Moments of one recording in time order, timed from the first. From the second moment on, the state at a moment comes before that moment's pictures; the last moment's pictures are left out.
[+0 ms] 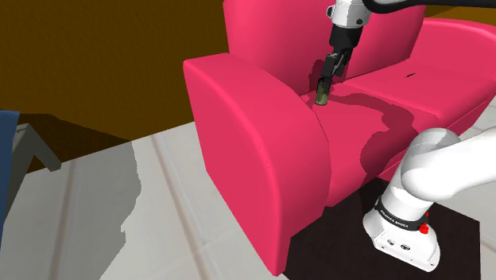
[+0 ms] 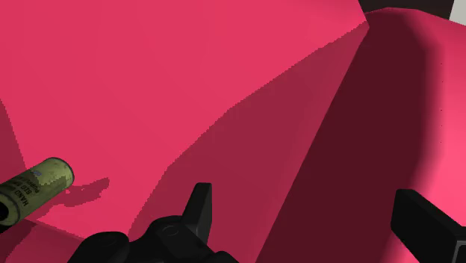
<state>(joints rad) -0.01 -0.82 -0.01 -2.31 -0.11 1.58 -0.04</state>
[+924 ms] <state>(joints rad) -0.07 -0.56 -0.26 -2.21 -0.18 1.76 -0.25</state>
